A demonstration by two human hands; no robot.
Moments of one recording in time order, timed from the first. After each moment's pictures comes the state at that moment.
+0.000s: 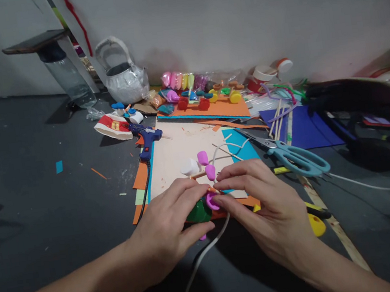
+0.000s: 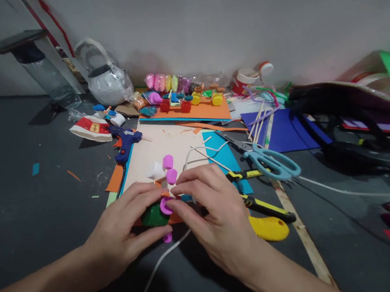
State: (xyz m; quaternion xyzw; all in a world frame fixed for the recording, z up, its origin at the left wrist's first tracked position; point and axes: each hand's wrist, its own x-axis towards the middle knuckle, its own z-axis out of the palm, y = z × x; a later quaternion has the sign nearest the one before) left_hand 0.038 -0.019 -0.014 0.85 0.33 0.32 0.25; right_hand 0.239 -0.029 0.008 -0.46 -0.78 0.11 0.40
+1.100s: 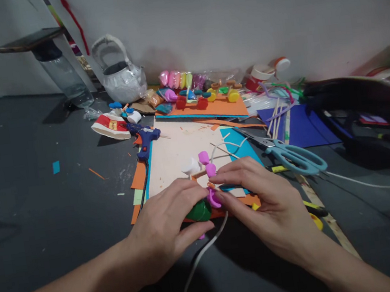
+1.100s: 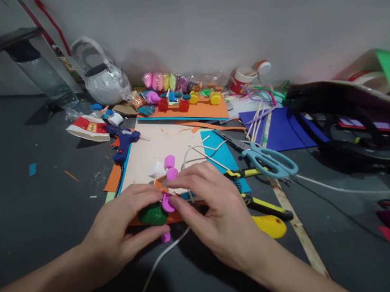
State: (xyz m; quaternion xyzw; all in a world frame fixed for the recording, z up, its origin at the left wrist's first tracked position) left_hand 0.036 -0.016 -0.015 0.86 0.29 0.34 0.26; right_hand 0.244 -0.028 0.015 -0.46 -0.78 0.18 0.38
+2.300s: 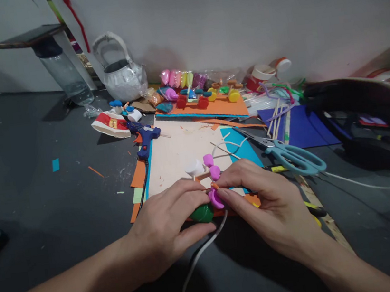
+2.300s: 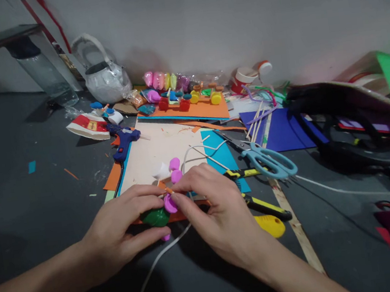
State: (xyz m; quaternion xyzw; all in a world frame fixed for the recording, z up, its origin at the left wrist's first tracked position) left_hand 0.036 -0.015 -0.014 0.86 0.28 0.35 0.24; right_hand 0.245 -0.027 0.016 -0.46 -0.77 0.23 0.37
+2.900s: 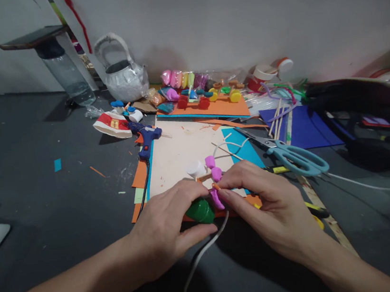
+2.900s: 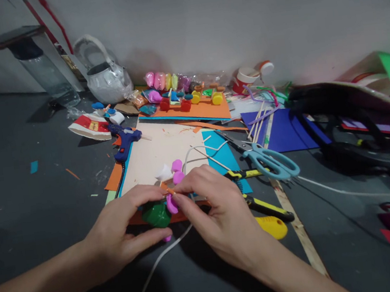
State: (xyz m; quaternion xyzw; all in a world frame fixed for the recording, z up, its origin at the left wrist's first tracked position) left_hand 0.036 -0.016 -0.015 0.85 0.30 0.34 0.29; right_hand 0.245 -0.027 0.017 -0.46 -0.77 0.24 0.37
